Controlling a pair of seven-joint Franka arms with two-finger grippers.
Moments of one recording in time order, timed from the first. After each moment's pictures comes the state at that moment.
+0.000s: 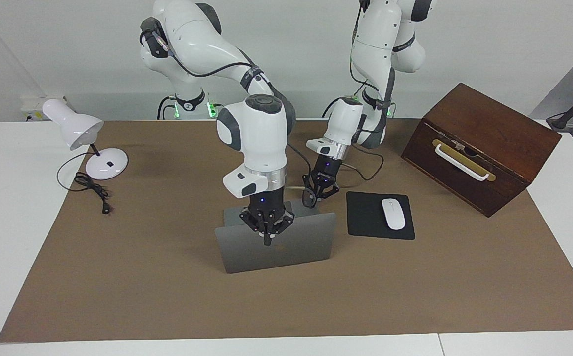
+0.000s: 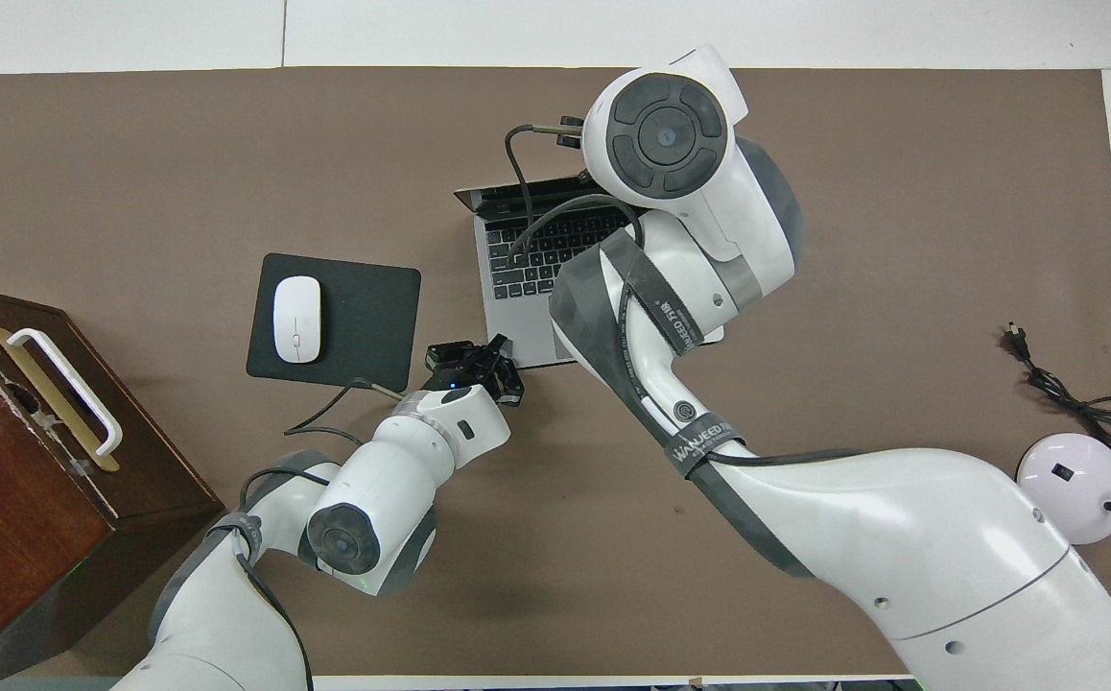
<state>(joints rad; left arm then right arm) -0.68 0.31 0.03 -2.44 -0.10 3.49 -0.06 0.42 0.63 0.06 -1.20 -0.26 2.17 0.82</state>
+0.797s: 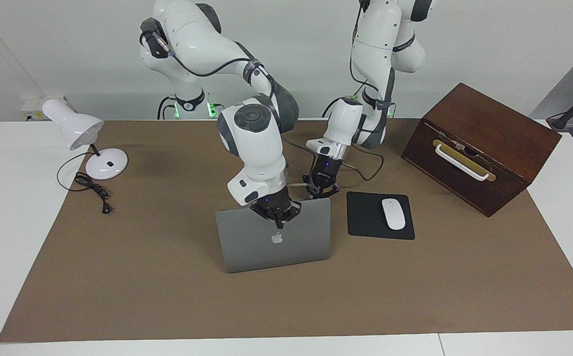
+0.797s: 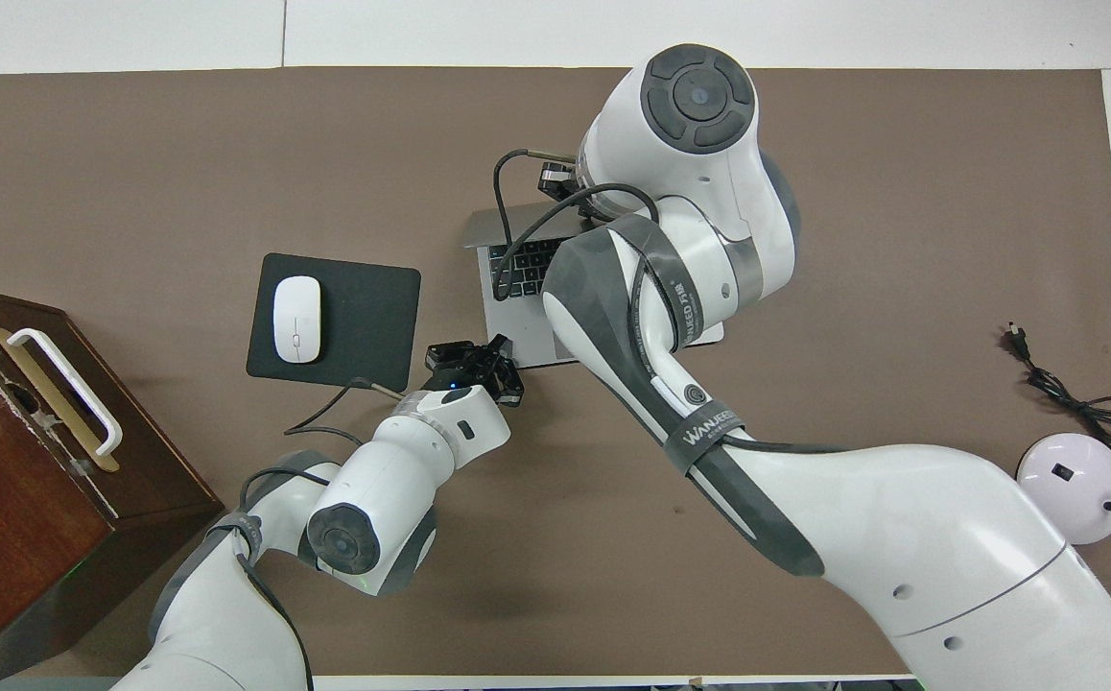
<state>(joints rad) -0.68 0.31 0.03 -2.44 -0.10 3.49 -0.05 0.41 0.63 0.07 -1.22 0.02 2.04 0.71</state>
